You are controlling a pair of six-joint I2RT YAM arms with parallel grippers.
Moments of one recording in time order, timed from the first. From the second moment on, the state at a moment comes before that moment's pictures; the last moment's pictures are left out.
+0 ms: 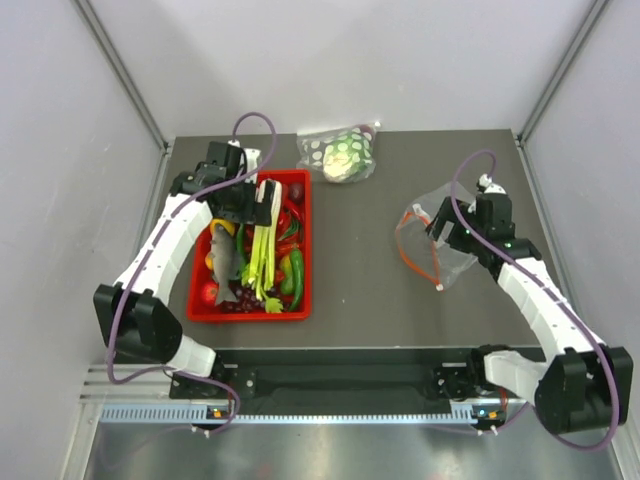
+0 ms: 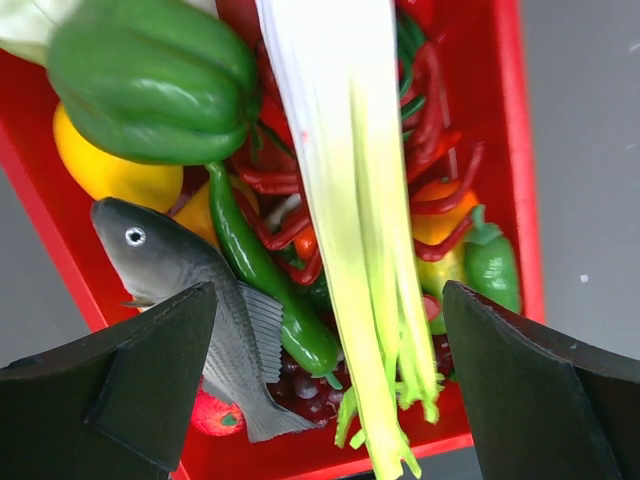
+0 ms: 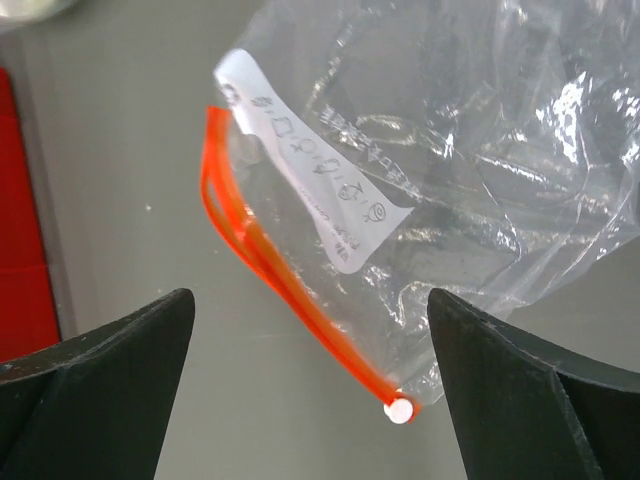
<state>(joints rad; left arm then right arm) -0.24 1.50 1.43 -0.92 0.04 -0.06 0.12 1.11 0.78 -0.37 -0.03 0.47</state>
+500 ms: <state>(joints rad) -0.24 1.30 1.62 -0.91 0.05 -0.16 0.12 0.90 0.94 -0.47 -0.04 0.39</state>
